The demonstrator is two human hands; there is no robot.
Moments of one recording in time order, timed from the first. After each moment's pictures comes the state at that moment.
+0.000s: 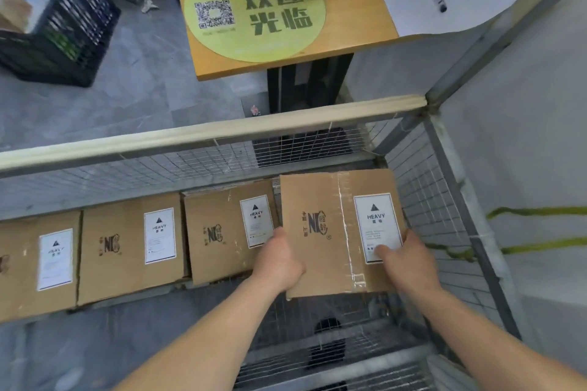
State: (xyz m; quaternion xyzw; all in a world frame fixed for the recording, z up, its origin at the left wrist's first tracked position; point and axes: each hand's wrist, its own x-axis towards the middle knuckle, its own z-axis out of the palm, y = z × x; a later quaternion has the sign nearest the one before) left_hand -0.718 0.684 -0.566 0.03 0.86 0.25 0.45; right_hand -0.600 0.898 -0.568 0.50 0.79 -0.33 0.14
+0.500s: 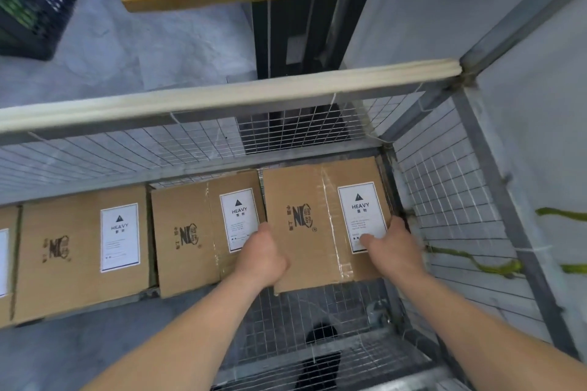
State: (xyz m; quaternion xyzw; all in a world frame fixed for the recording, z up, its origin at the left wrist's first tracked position) left_hand -0.740 0.695 -0.655 0.01 0.86 0.23 0.44; right_hand -0.632 0.915 -0.661 0.49 0.79 -0.32 0.17
